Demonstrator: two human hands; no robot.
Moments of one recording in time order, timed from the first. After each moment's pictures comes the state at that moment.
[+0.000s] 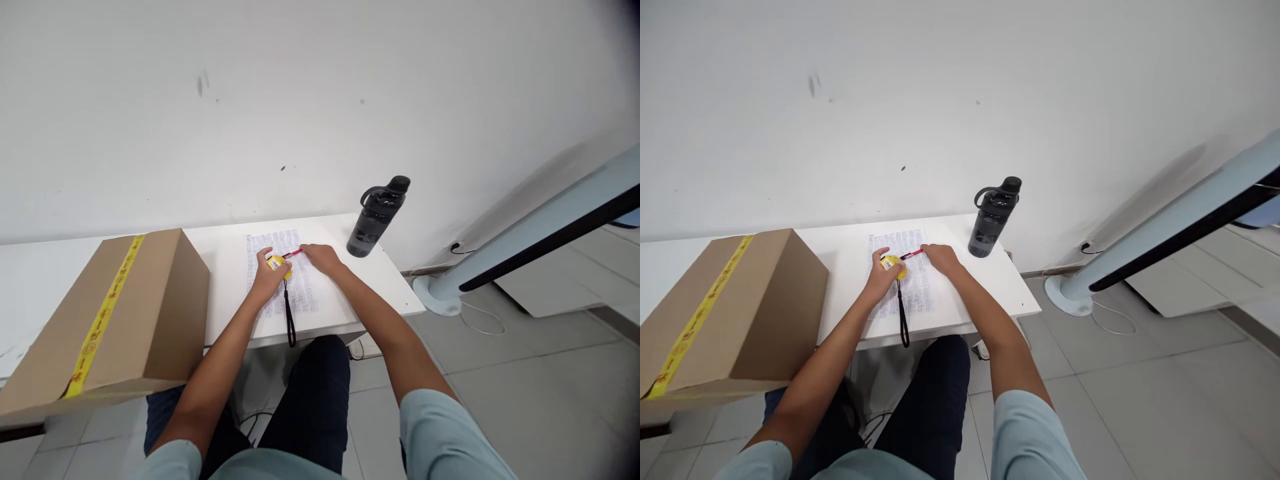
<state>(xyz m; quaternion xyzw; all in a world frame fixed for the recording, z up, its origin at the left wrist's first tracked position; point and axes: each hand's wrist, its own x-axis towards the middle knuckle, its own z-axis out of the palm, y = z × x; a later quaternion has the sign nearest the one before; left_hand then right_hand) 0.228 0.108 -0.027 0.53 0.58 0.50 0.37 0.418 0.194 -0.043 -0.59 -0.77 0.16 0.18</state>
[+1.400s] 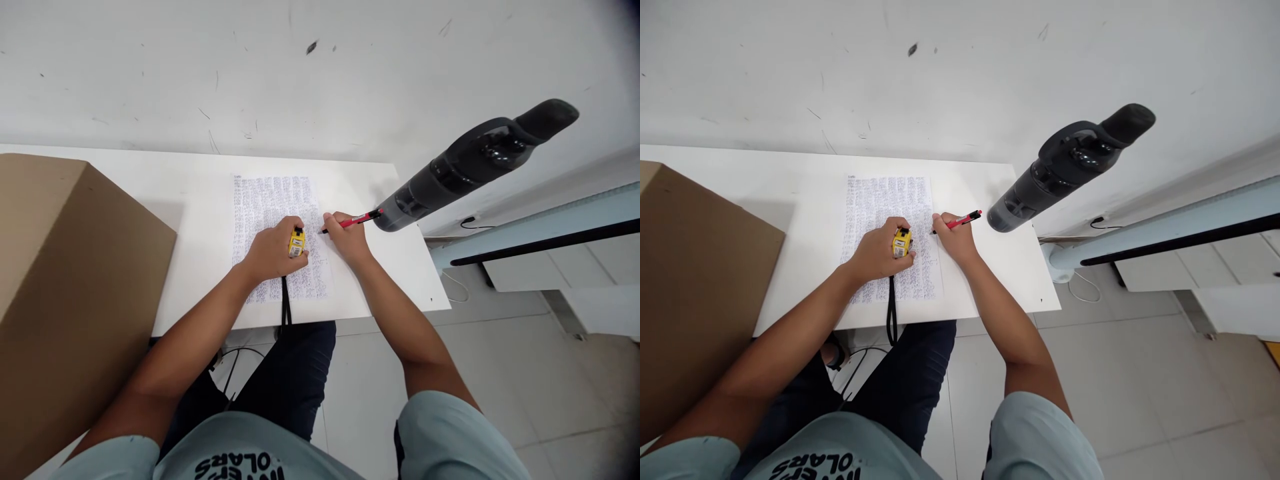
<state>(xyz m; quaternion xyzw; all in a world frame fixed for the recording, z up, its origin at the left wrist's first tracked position) 0.229 0.136 -0.057 0.78 0.52 0.25 0.25 0.430 0.178 -0.067 -0.56 -0.63 0.34 0.42</state>
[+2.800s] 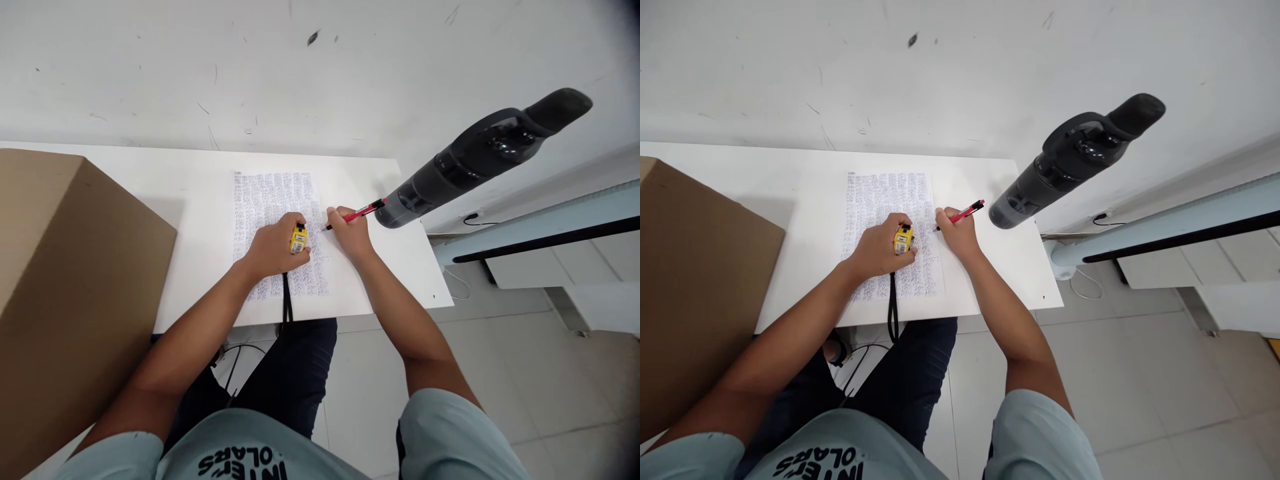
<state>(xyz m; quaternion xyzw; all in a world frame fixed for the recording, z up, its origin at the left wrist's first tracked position) 0.230 0.137 -0.054 0.78 0.51 0.24 0.25 0.430 0.180 -0.064 -0.59 -0.60 0.33 0.43</state>
